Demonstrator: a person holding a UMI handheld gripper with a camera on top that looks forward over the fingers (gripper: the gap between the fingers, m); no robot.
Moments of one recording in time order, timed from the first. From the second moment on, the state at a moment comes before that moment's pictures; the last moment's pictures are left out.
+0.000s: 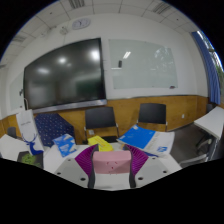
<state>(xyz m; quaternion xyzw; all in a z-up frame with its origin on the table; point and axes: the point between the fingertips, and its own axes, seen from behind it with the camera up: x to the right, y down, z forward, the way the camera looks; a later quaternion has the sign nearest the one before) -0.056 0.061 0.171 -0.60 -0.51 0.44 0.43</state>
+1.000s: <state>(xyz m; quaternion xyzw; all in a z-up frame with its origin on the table) 0.153 0.135 0.198 -0.67 -0.62 0.30 0.28</state>
